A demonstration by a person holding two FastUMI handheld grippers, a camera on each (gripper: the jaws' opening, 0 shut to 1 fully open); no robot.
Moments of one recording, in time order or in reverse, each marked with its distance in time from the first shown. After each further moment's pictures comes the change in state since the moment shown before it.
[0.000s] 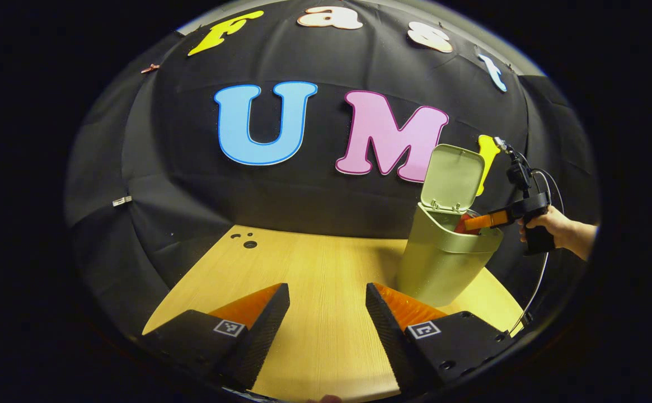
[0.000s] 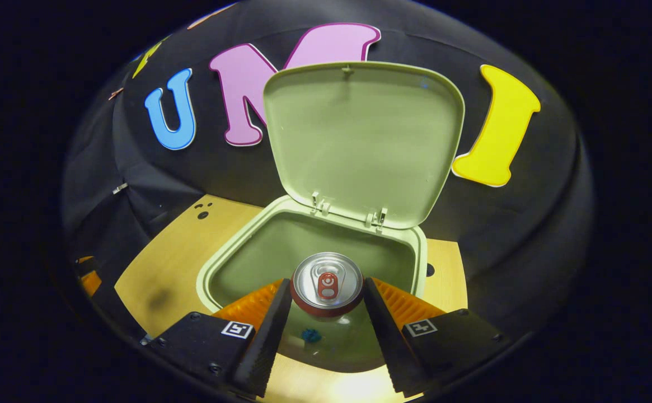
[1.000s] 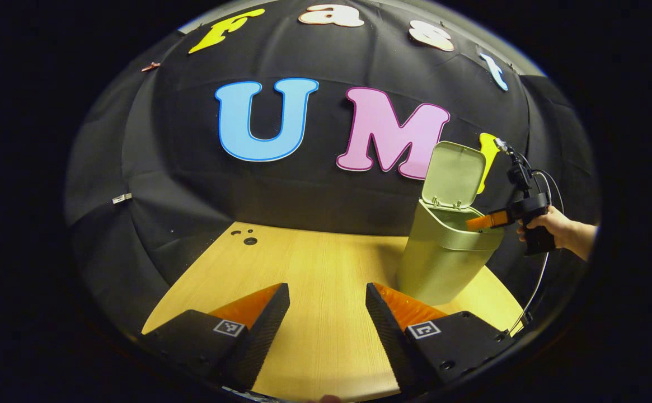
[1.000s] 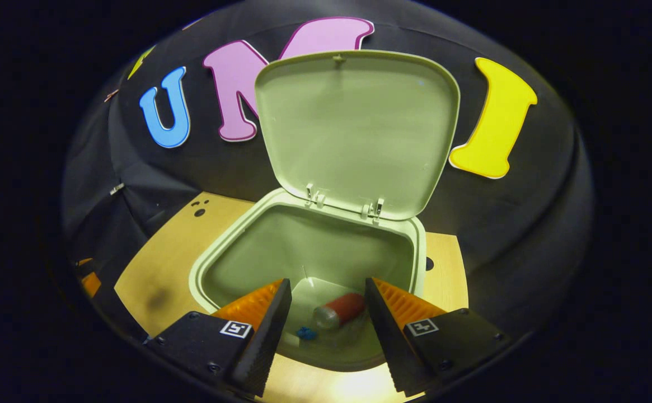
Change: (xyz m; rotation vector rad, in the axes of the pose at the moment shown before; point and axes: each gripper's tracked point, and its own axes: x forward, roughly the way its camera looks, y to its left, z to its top) left arm -0.001 0.000 -0.004 0.002 0.013 -0.007; right arm -0.014 0.000 0.007 0.033 -0.027 0.008
